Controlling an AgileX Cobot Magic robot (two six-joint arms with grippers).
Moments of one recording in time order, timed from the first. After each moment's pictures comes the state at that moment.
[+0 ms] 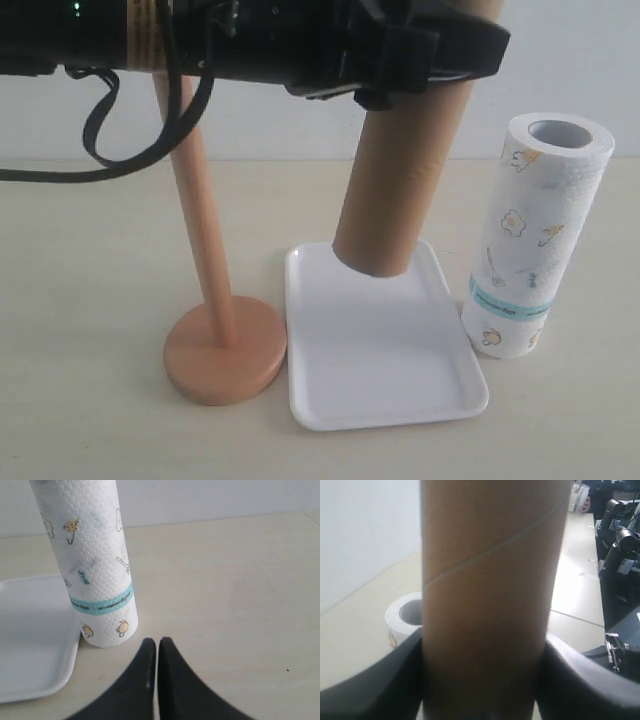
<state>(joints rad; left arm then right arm) -0.74 1.46 -1.19 1.67 -0.49 -1.69 0.00 0.01 0.00 0.20 0.37 -0.09</state>
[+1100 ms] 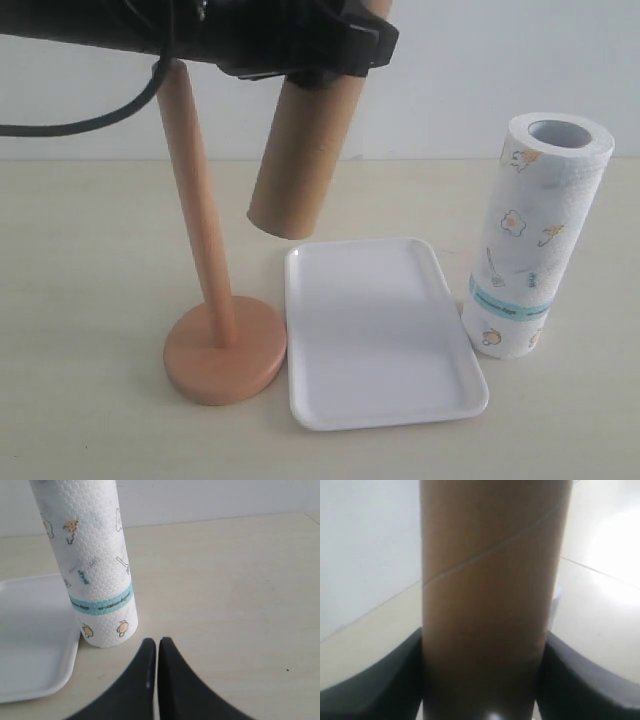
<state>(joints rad) -0.72 1.44 -1.22 -0.69 0.29 0.69 0.00 0.01 0.00 0.20 0.37 -0.09</state>
